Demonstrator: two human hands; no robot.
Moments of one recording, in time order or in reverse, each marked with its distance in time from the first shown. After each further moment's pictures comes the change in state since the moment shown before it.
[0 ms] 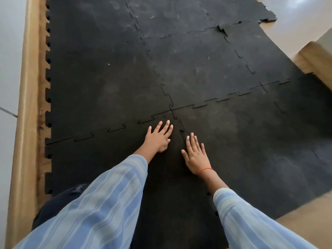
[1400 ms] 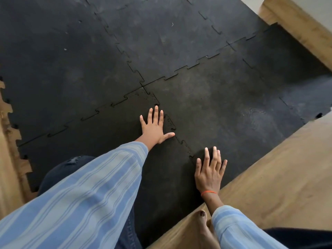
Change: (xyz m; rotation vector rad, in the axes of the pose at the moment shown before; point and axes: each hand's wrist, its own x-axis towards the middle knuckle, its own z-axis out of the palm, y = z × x) left_hand -0.017 0.074 0.036 0.121 0.007 -0.029; right_hand -0.163 0.043 0.082 0.044 0.511 0.526
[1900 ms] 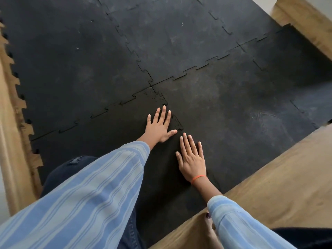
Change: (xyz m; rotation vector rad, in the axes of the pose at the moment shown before) left_hand 0.005 -0.019 0.005 -0.070 -0.013 0.113; right_hand 0.029 -0.057 0.016 -0.127 -0.264 -0.447
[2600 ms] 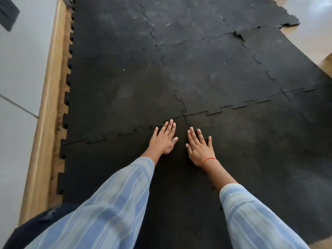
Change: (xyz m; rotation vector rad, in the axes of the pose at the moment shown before) left_hand 0.020 -0.082 -0.028 -0.216 0.179 -0.178; right_hand 0.176 -0.040 -0.060 -0.053 -0.238 -0.198
